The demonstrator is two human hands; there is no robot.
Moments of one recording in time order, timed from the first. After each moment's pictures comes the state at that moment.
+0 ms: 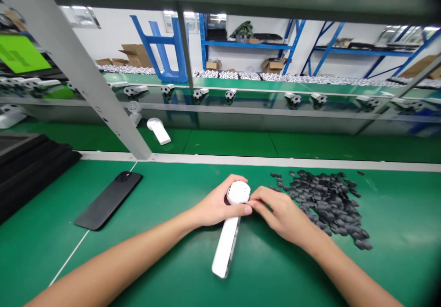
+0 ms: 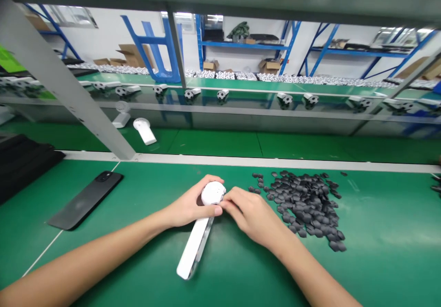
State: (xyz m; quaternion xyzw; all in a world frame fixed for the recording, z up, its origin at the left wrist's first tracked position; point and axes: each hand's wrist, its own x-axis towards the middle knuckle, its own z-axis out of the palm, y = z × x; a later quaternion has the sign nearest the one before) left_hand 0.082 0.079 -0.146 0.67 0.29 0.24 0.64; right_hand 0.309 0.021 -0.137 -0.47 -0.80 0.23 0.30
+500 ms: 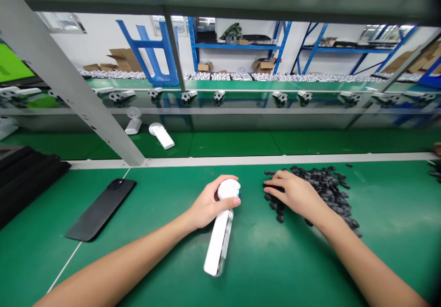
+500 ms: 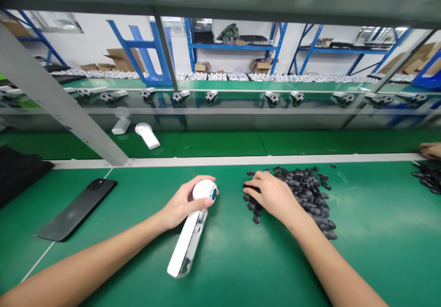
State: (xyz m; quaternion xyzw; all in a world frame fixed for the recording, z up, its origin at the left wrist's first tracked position) left_hand 0.077 0.081 -0.148 0.61 0.32 0.29 0.66; right_hand 0.376 0.045 -0.149 -0.61 -0.78 0.04 0.14
